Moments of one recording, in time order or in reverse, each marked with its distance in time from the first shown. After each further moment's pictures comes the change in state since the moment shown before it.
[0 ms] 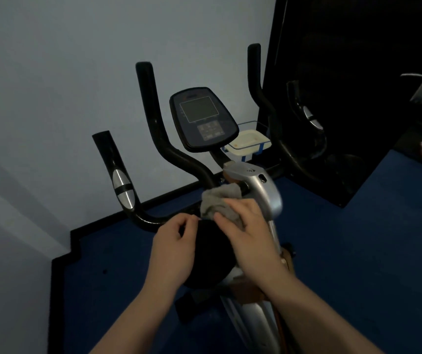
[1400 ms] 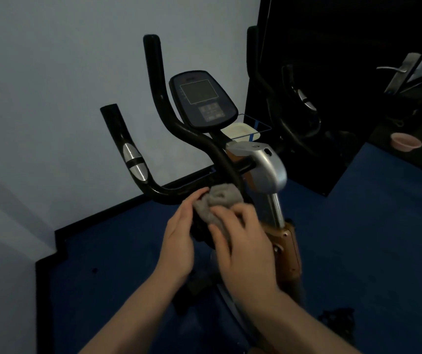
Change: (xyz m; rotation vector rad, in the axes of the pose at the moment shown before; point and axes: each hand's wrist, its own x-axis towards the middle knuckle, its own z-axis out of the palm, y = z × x) left_hand -0.021 -0.041 -0.020 -0.411 -0.242 0.185; right_hand -0.068 0.014 0.058 -0.685 0.249 -0.298
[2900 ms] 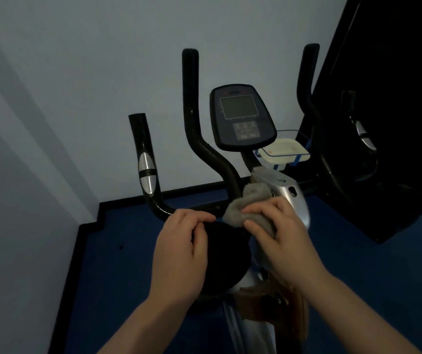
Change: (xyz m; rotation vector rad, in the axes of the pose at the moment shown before) left_hand 0.015 0.017 0.040 0.738 0.465 0.129; right_hand 0.109 0.096 -0.036 0.331 -0.397 -0.108
